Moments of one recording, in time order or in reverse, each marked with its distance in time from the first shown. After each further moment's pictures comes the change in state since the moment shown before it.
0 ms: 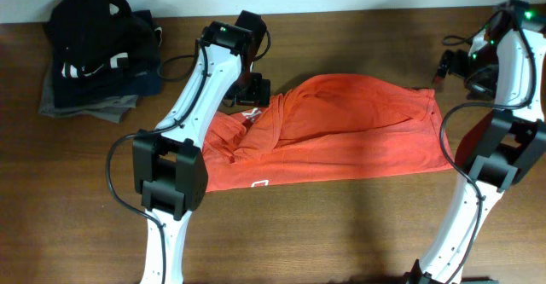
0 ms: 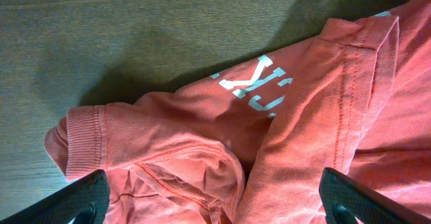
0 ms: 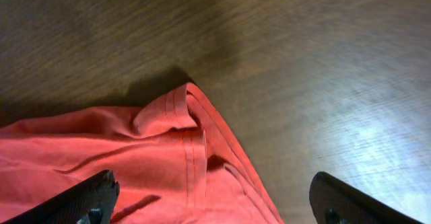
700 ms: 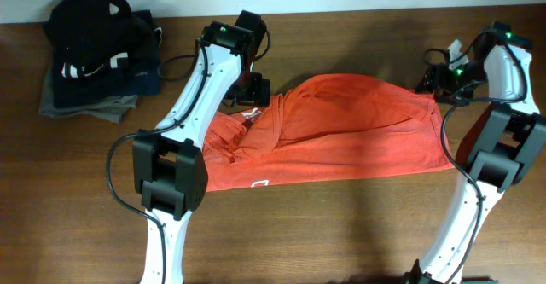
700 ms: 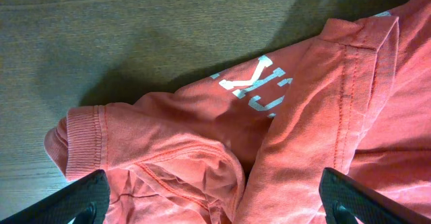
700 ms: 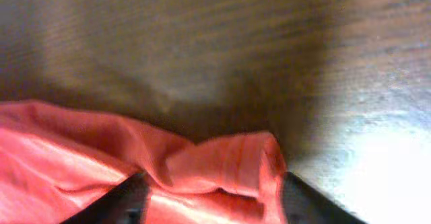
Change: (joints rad) left arm 0.000 0.000 0.000 0.000 0.000 0.000; right arm 0.008 0.000 -0.228 0.224 -0.210 -0.206
